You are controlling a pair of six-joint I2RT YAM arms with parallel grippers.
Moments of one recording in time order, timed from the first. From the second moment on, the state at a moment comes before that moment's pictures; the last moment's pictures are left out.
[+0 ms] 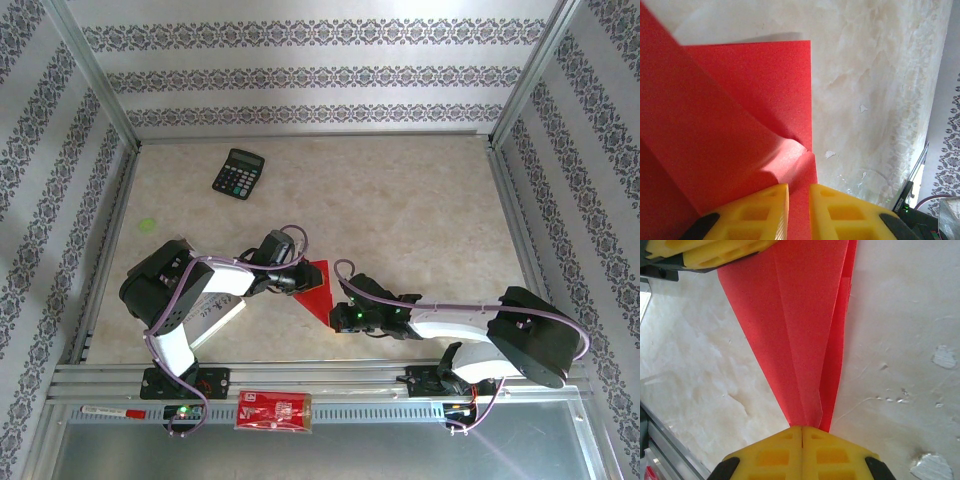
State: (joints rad) left arm -0.61 1.77 0.69 0.27 0.54 -0.92; right arm 0.96 1.34 0.41 0.04 -0.21 0.94
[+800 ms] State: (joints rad) left arm -0.61 1.77 0.69 0.27 0.53 -0.92; right arm 0.97 1.26 0.38 0.02 -0.19 0.94
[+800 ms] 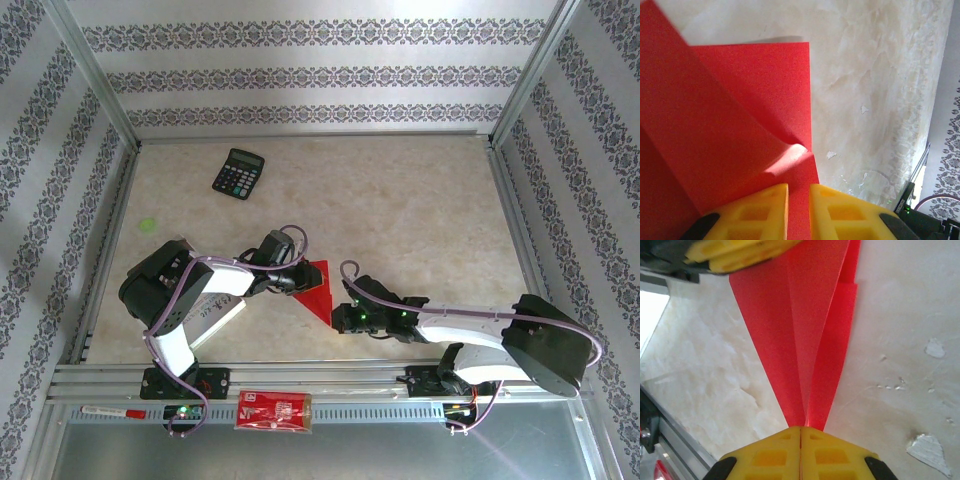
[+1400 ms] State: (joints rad) left arm -0.61 1.77 0.69 0.27 0.53 -0.92; right arm 1.00 1.32 0.37 0.04 -0.17 0.96
